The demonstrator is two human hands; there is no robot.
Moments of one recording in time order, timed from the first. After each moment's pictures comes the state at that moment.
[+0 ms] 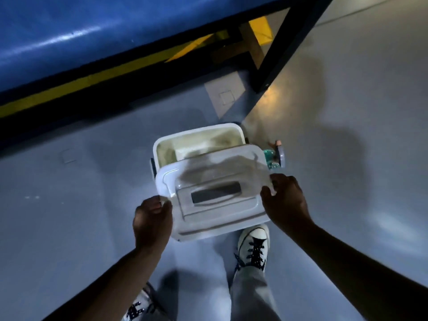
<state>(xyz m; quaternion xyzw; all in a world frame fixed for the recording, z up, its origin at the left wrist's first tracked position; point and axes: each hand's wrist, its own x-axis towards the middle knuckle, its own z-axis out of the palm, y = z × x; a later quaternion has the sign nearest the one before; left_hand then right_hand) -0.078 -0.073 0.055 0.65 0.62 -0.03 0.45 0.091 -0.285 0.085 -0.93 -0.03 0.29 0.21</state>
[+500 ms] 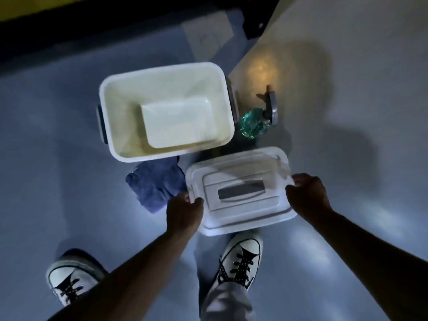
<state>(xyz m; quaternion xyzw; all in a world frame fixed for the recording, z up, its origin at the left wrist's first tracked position) -0.075 -0.222 -0.073 0.65 0.54 -0.19 0.50 0.095 -0.435 -0.049 -0.93 0.07 0.35 0.13</state>
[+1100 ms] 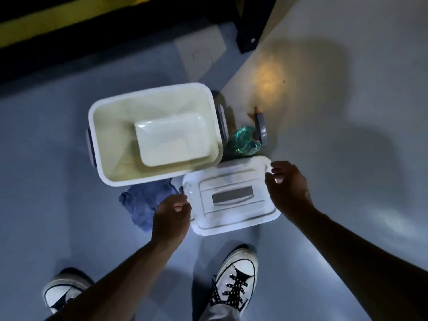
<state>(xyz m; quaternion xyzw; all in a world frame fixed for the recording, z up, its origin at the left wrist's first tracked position) -0.049 -0.206 -0.077 0.70 0.52 -0.14 0.47 0.132 -0.399 -0.067 -0.93 0.01 0.25 0.28</state>
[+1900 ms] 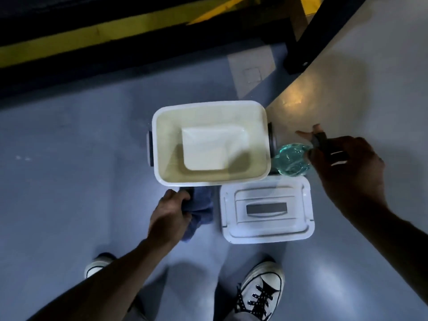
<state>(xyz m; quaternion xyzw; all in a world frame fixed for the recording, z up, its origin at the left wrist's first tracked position) -0.098 -0.112 -0.061 0.80 0.43 -0.21 0.36 0.169 -0.321 0.038 -0.95 -0.14 0.11 0.27</state>
